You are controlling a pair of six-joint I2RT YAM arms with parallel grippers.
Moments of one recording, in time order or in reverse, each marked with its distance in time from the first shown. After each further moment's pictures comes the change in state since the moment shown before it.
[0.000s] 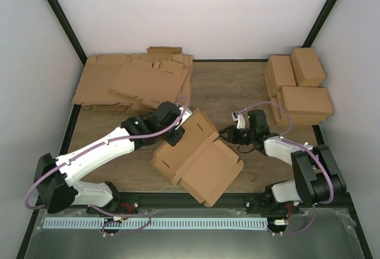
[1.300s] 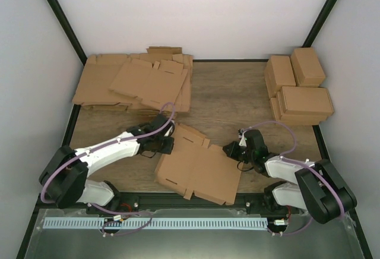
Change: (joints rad) left arm 0.153 0.071 -0.360 0.201 0.163 -0.415; right arm 0.149 -0.146 -0.276 0.129 0.344 0.222
